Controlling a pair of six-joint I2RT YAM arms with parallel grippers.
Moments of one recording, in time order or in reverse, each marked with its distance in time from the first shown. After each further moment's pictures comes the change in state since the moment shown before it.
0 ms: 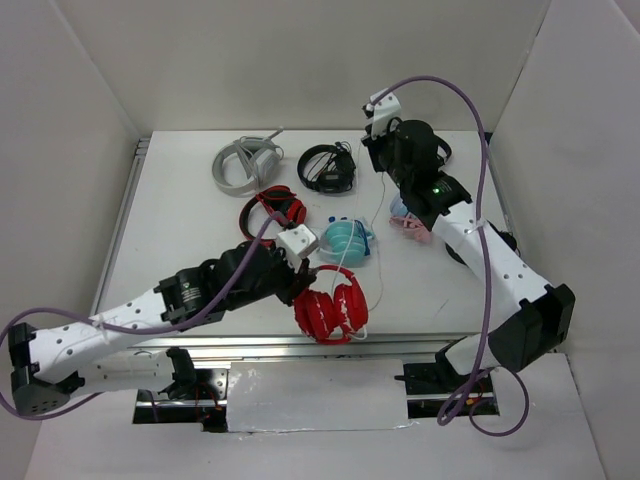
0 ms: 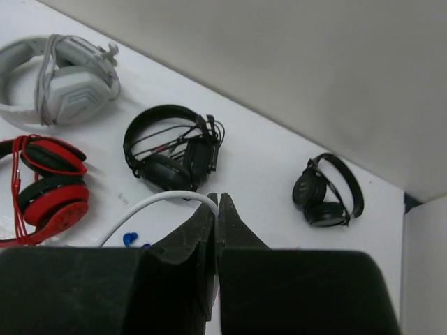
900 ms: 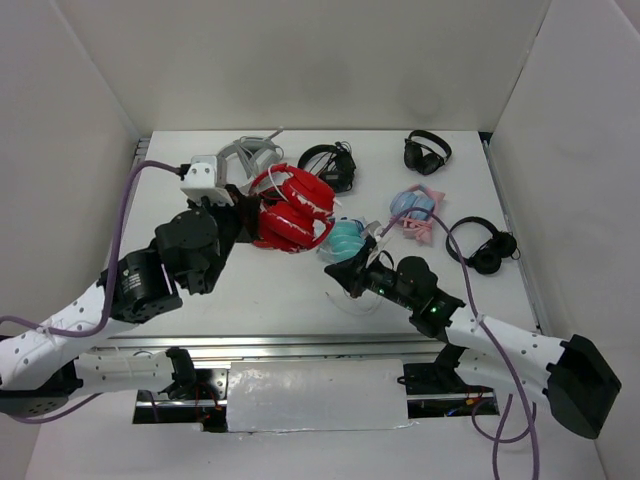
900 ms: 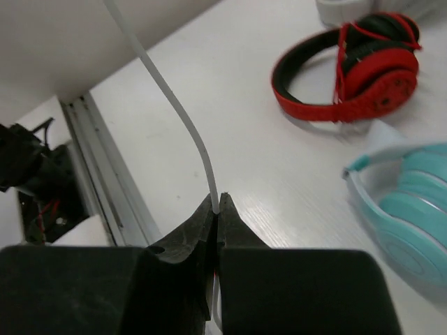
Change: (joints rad) left arm -0.005 -0.049 0.361 -0.118 -0.674 -0.234; right arm 0.271 -0.476 -1.070 0.657 -0.385 0.558
